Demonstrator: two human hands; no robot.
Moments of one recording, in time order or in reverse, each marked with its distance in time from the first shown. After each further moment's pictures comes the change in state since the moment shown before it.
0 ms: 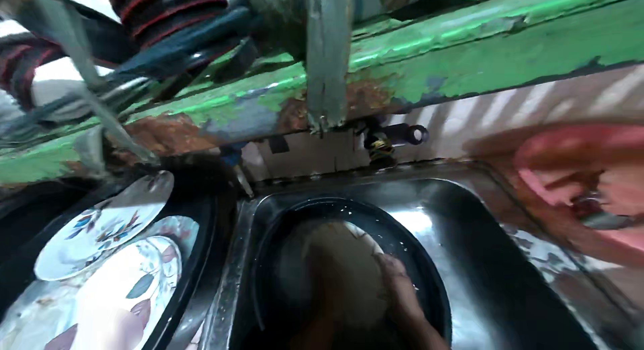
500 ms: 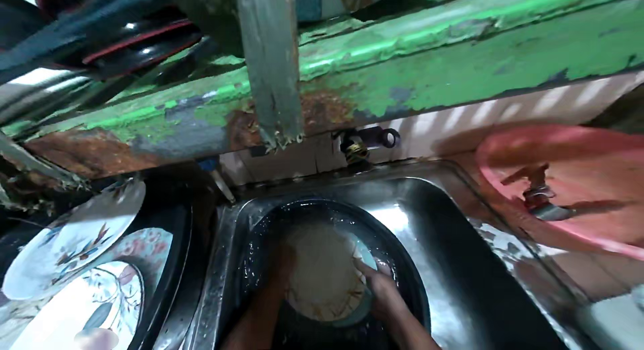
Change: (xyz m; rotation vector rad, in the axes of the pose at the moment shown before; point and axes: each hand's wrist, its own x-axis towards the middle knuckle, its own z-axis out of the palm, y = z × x) left_hand 0.120 -0.119 0.003 0.028 -0.025 -0.052; right_hand 0.007 0.003 0.005 0.154 0.097 0.166
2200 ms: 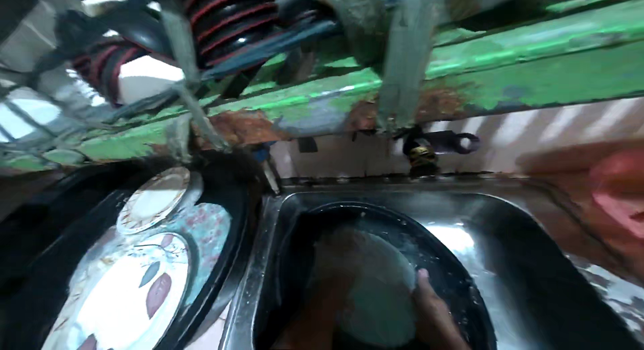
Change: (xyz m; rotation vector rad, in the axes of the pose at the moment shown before) left_hand -0.134 0.074 -0.078 0.140 -0.158 0.230; right_hand -0.020 0.002 0.004 -0.122 -0.065 -0.038
